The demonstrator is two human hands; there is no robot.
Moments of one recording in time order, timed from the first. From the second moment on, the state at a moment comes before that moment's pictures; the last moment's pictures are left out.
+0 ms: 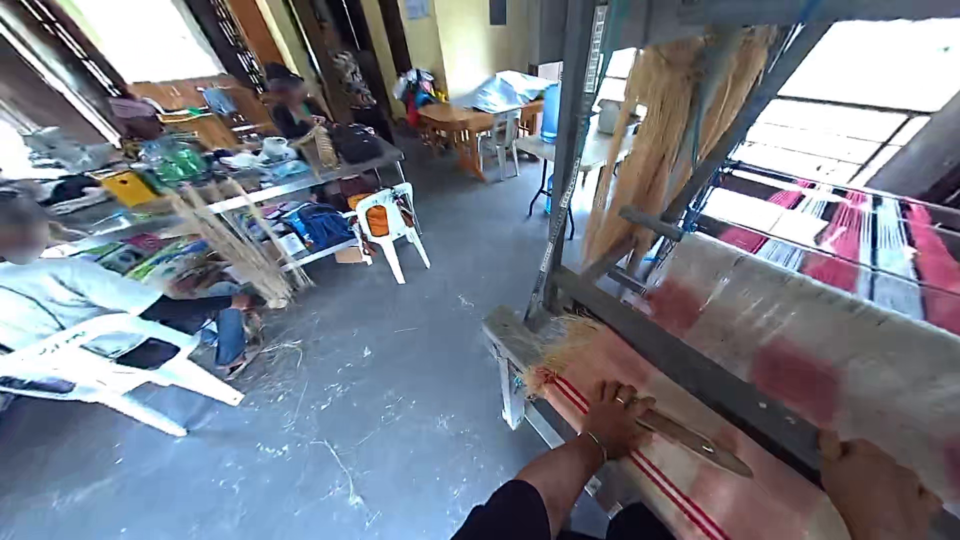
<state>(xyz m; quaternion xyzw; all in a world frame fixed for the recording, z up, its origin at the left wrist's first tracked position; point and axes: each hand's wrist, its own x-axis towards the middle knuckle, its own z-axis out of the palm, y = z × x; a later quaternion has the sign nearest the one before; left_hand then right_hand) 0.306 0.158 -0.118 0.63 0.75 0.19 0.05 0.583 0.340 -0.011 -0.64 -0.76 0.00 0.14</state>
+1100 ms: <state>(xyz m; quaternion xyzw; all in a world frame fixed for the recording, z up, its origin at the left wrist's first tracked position) 0.302 0.163 -0.118 0.61 0.77 0.19 0.06 0.585 0.343 -0.019 -0.62 -0.77 -0.01 0.18</state>
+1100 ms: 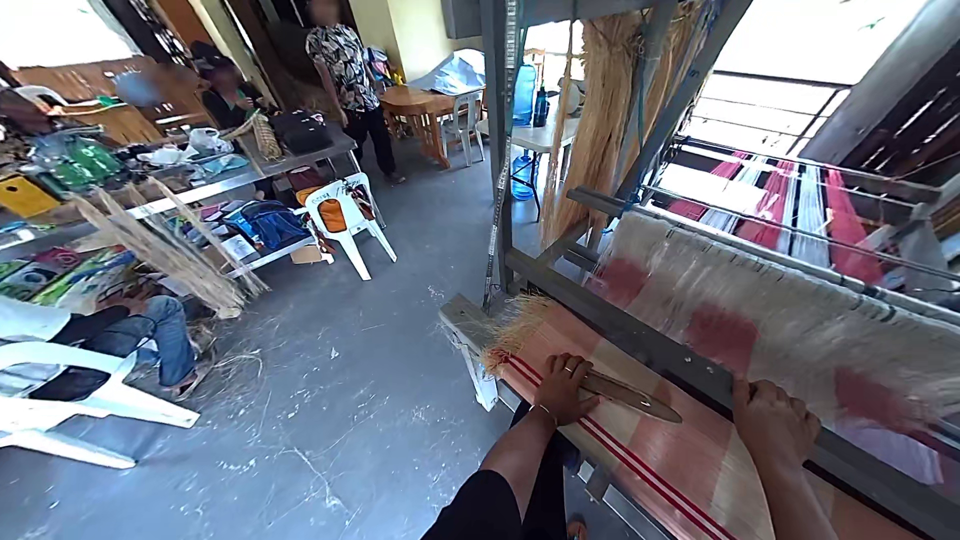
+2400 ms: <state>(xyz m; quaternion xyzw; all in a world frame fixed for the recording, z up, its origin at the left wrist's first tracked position) 0.298 0.161 -0.124 0.63 0.75 0.22 0.00 0.580 0.365 -0.031 -0.59 -0.76 -0.10 0.23</state>
